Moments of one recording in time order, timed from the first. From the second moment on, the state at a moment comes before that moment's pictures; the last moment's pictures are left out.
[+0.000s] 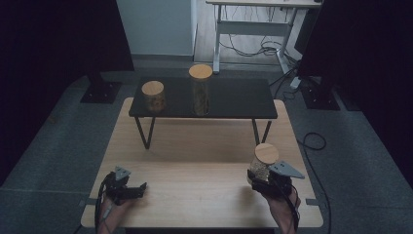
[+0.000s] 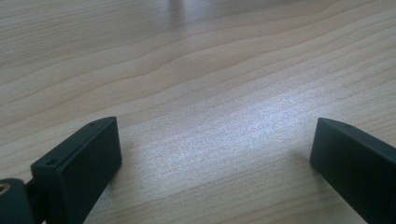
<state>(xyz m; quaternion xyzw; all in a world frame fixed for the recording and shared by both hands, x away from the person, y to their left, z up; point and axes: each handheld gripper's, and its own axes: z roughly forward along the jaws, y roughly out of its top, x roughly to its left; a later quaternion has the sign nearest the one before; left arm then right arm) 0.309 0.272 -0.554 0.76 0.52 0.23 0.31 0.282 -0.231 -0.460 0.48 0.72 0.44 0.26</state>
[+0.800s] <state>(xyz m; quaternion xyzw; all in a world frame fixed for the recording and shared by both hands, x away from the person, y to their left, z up) 0.309 0.272 -0.554 0.76 0.52 0.23 0.31 0.292 -0.227 -0.449 0.48 0.71 0.44 0.26</state>
